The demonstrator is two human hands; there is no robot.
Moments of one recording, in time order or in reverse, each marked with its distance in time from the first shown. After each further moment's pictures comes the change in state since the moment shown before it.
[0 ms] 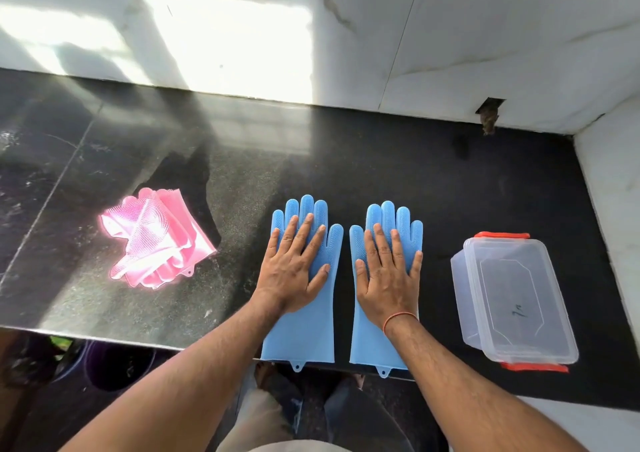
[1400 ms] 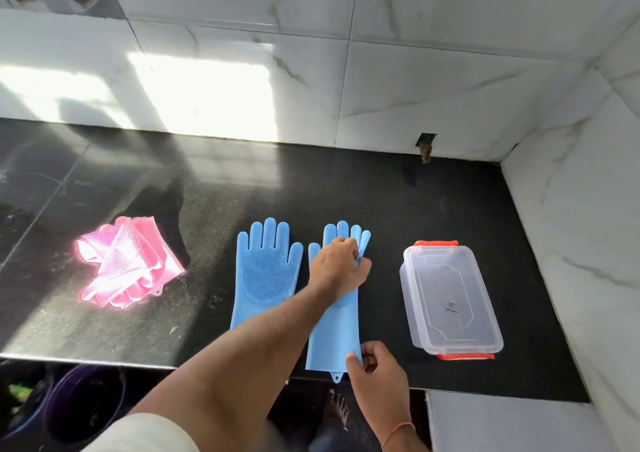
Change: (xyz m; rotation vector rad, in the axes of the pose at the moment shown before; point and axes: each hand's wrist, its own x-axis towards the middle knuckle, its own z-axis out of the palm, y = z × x) left_hand 0.071 0.176 -0.046 -0.442 -0.006 -0.181; right_hand -0.154 0.033 -0.044 0.805 -0.066 0.550
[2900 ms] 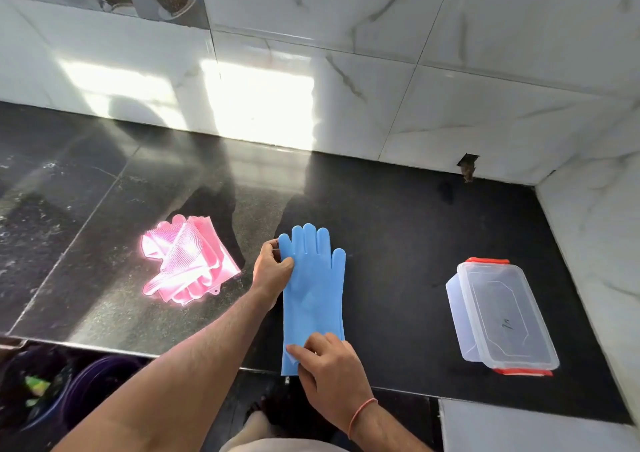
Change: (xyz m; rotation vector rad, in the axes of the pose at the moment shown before) left_hand -0.030 -0.206 -0.108 -0.790 0.219 -0.450; right_hand -0.049 -0.101 0.116 -0.594 -0.103 -1.029
